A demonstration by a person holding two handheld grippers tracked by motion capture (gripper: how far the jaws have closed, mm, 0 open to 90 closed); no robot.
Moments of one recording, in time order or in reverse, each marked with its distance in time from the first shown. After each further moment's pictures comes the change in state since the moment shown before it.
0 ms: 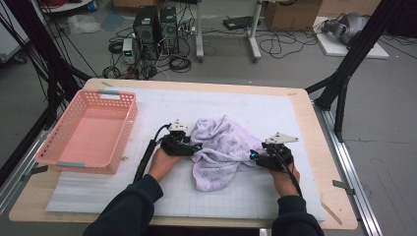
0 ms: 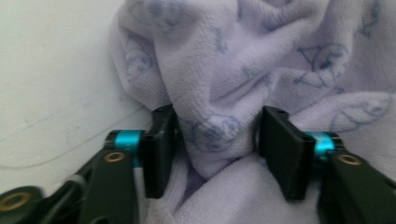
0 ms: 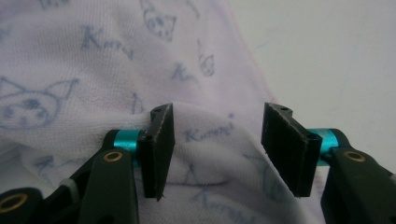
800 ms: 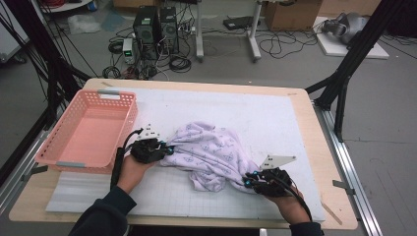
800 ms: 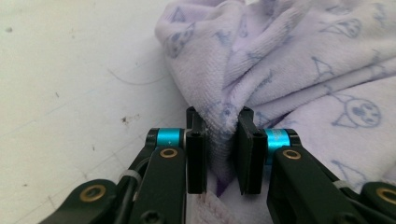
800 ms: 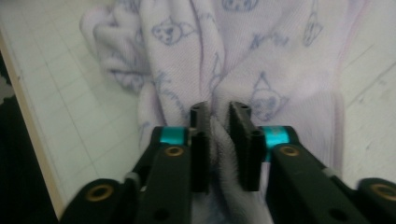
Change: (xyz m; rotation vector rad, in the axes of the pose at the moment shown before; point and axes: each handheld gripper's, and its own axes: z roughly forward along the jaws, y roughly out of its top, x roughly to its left) left arm 0.021 -0.032 -0.081 -0.046 0.055 0.022; right arm 0.050 -0.016 -0.052 0.031 0.309 -0.087
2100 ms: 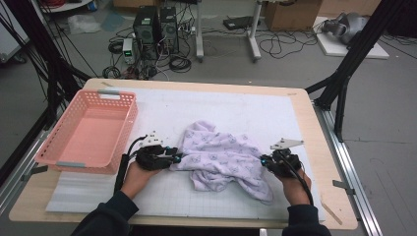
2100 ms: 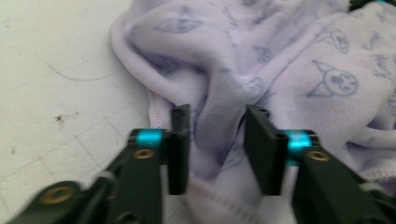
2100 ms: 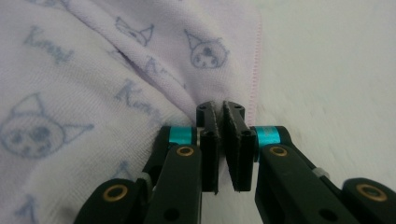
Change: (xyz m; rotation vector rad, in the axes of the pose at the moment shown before) left arm -0.013 -0.010 0.009 -0.043 -0.081 -0.074; right arm -0.055 0.001 -0.005 0.077 -0.285 0.085
